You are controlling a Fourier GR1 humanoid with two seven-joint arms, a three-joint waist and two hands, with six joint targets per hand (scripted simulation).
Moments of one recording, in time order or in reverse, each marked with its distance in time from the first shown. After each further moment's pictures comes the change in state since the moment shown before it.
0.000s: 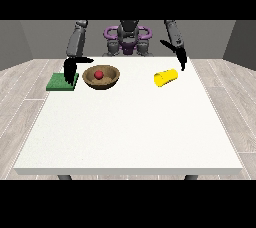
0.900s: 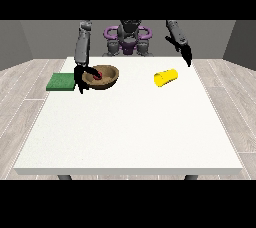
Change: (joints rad) left arm -0.055 0.028 -0.054 -0.181 0.013 -0.070 0.062; right arm -0.005 0.006 0.034 0.072 0.079 -0.200 -0.123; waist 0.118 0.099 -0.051
